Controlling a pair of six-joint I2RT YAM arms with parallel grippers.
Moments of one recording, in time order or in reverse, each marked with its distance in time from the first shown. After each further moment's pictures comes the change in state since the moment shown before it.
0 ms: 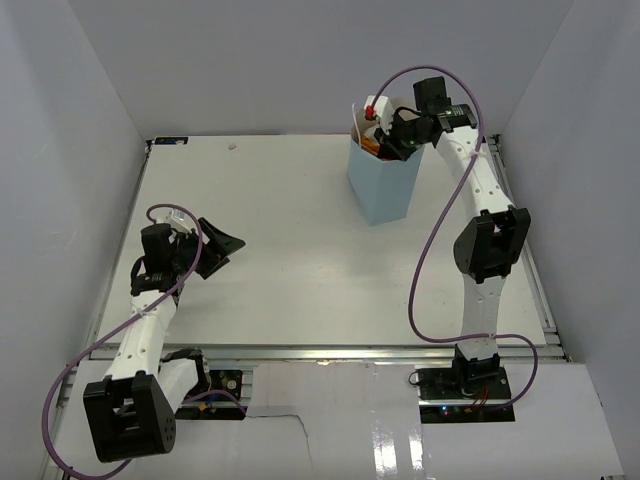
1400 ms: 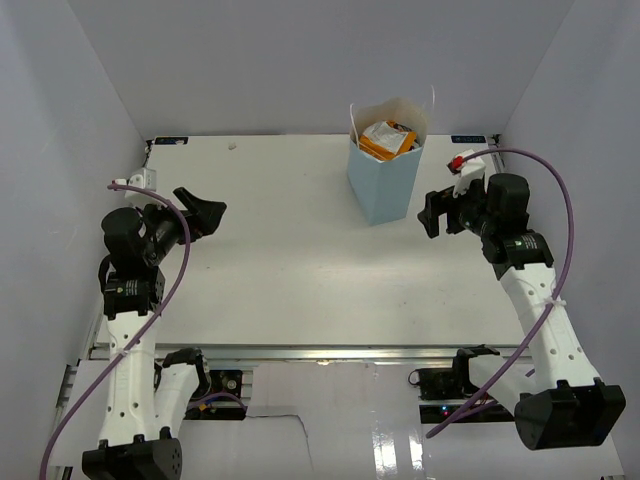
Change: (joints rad) left arm 0.000 -0.196 0.320 -0.084 -0.104 0.225; right arm -0.132 -1.107 -1.235 0.536 0.229 0.688
